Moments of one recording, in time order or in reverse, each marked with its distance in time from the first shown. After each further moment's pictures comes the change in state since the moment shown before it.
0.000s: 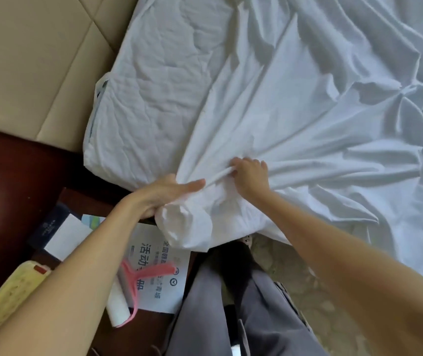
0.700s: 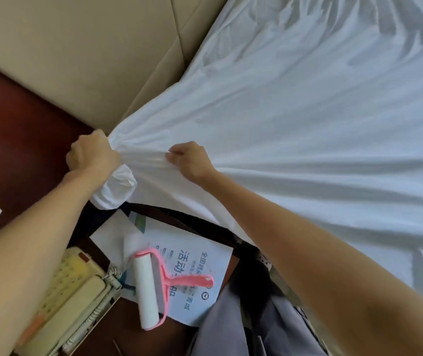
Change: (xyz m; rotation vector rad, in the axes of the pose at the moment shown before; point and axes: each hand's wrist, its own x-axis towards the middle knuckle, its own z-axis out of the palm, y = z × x) left_hand -0.058 -0.029 -0.174 0.674 1.056 -0.221; right_hand 0.017 -0.219 -0.005 0.602 -0.276 -0.314
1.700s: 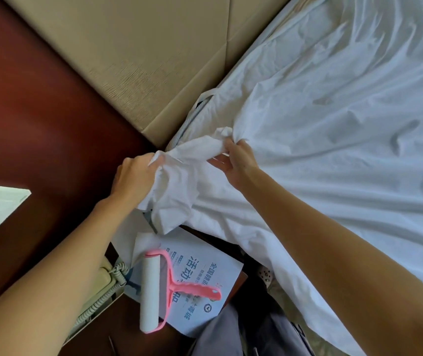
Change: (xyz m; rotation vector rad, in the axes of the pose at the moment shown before) left_hand -0.009 -0.029 0.043 -0.489 -0.087 0.193; right_hand 0.038 -0.001 -0.009 0.962 0.175 0.336
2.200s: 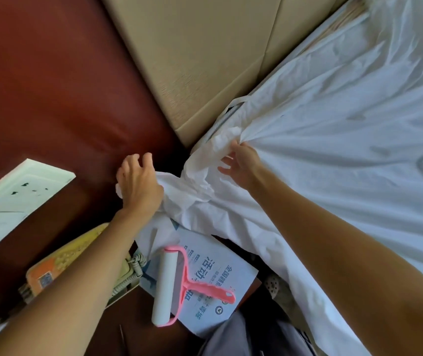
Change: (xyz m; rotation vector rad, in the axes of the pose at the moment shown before) left_hand -0.023 -0.046 -0.007 0.329 0.183 -0.151; right_hand 0.006 0.019 0.039 -0.150 -0.126 0.087
